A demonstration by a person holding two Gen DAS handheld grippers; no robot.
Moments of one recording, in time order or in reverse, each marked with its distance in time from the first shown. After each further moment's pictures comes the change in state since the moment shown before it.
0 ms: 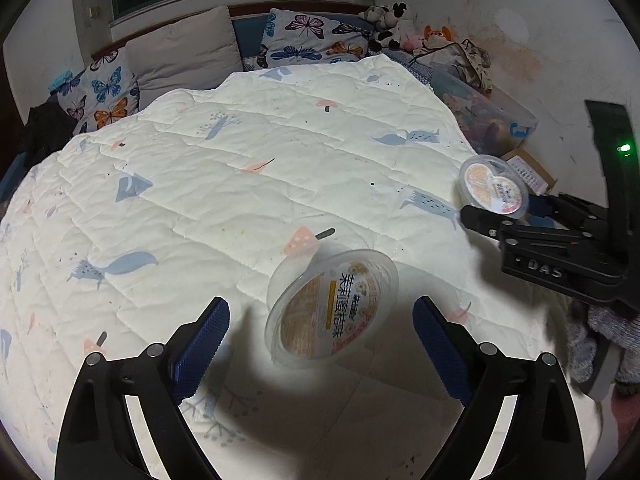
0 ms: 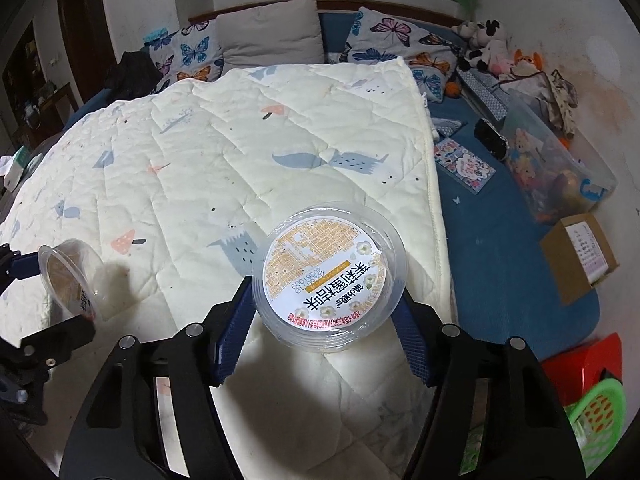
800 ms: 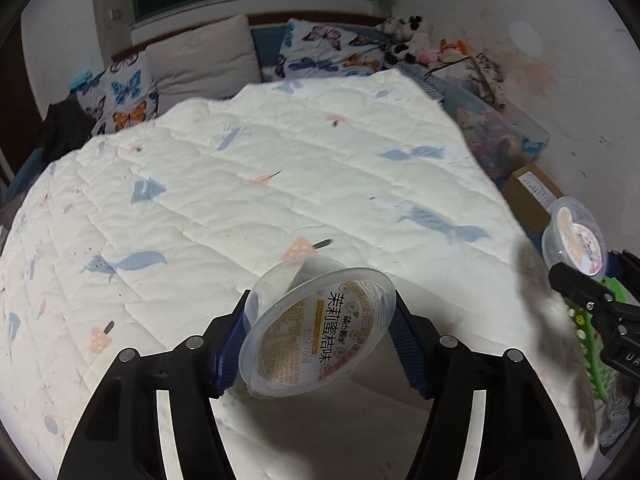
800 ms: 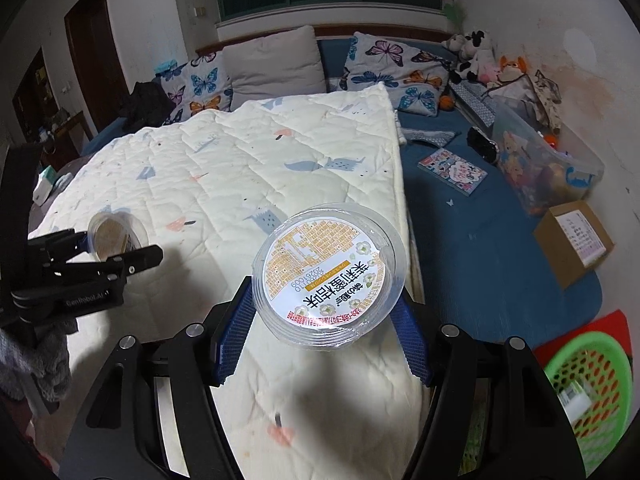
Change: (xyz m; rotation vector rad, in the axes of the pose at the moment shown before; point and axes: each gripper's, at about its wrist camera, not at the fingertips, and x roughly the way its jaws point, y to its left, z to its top) left arm -0.020 -0.015 -0.003 -0.040 -0.054 0.041; right arm -0.087 -0.013 -0.043 0.052 -0.097 0.049
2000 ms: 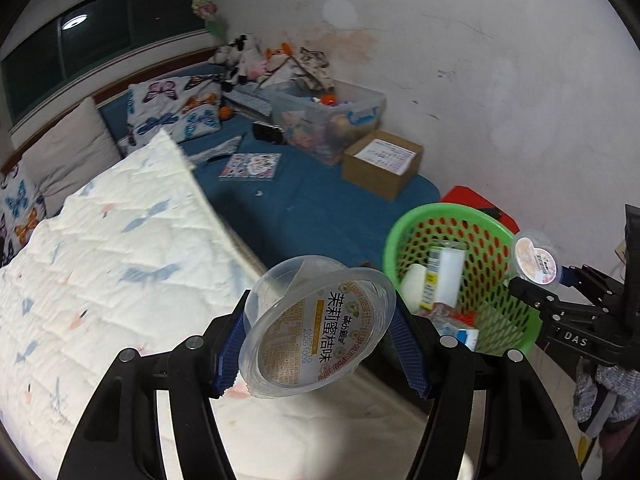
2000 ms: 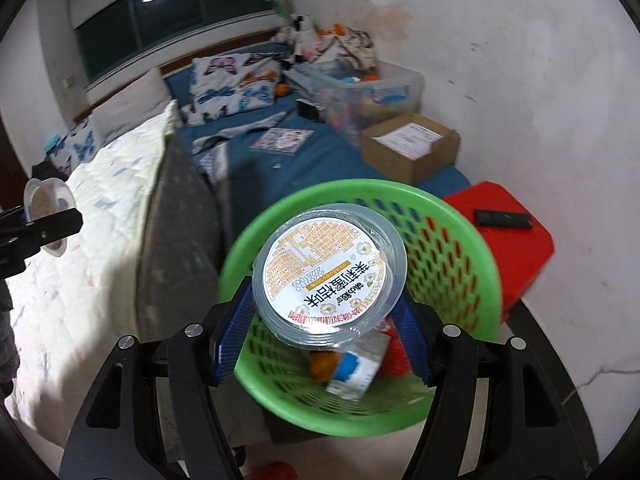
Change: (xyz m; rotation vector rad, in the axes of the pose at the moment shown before) left arm -0.073 -0.238 -0.022 0.376 -0.059 -0.299; right arm -0.165 -0.178 -0.164 0.381 -0.033 -0.339
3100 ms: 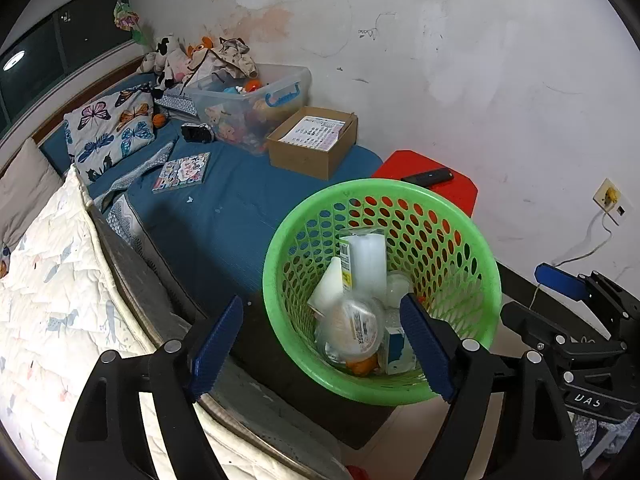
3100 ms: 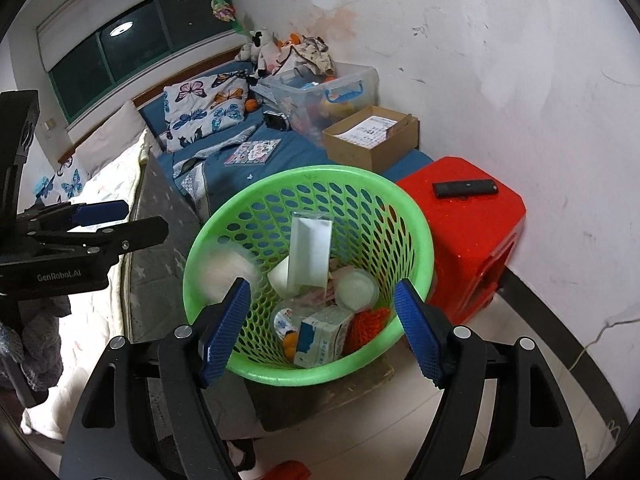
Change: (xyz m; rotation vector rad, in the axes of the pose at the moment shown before) left arm 0.046 -0.110 0.019 0.174 0.080 -0.098; right arm -0.040 -0.053 -0.029 0.137 -0.034 -0.012
